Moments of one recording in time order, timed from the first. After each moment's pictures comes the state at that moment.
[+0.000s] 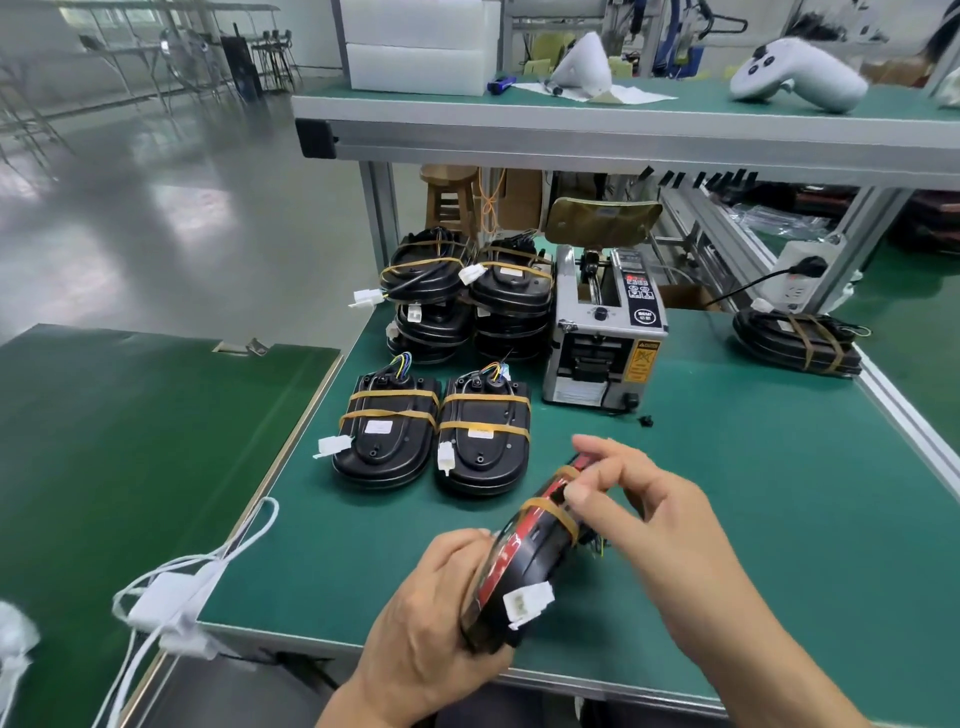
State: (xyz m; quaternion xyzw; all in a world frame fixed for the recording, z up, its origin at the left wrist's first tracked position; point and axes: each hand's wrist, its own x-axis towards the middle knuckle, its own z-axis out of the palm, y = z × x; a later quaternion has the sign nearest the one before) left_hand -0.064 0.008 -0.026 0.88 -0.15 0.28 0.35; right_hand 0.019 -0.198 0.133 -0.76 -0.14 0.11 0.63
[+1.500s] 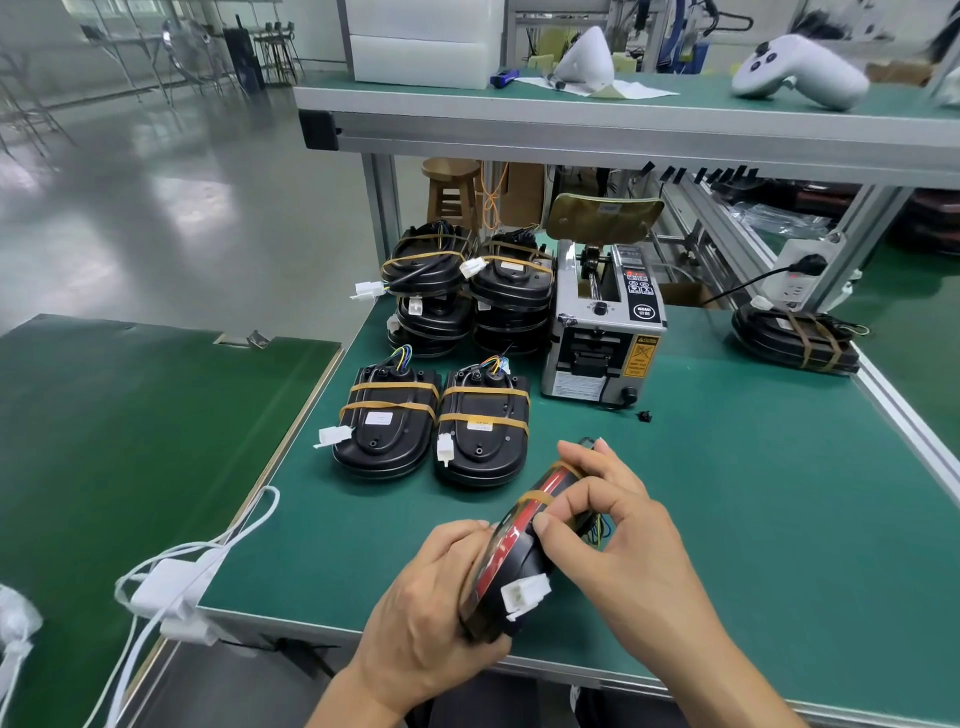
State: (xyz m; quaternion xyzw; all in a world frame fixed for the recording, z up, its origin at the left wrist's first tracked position) left_hand -0.054 0.009 -0.057 0.87 -0.15 0.33 0.34; right_hand 0.001 -0.191 0.111 -0.82 -0.18 0.08 0.54
